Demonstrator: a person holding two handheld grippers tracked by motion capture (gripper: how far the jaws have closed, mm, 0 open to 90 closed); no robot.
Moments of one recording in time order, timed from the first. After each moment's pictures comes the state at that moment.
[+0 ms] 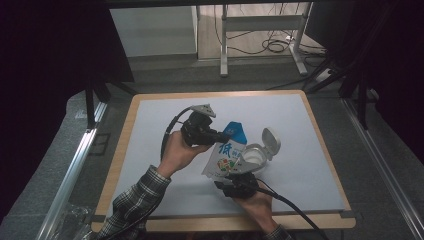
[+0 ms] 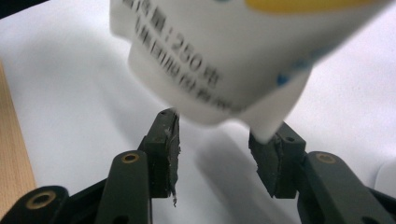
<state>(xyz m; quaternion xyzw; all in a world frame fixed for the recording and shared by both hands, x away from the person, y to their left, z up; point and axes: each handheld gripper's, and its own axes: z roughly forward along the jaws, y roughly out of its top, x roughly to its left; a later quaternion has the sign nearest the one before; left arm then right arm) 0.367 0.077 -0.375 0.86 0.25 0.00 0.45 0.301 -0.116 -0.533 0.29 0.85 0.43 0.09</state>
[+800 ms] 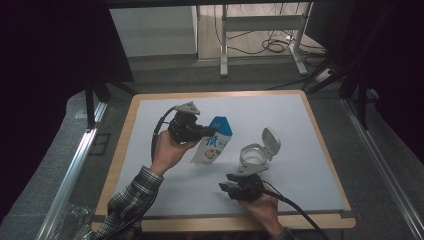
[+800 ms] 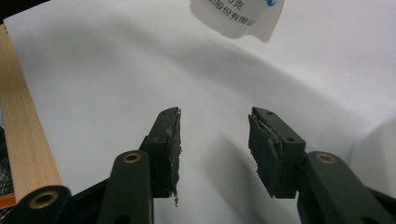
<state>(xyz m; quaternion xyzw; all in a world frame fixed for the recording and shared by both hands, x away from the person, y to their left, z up) 0.380 0.114 -0.395 0.84 0.29 0.06 0.46 0.293 -0.131 -0.526 0.29 0.85 0.43 0.09</state>
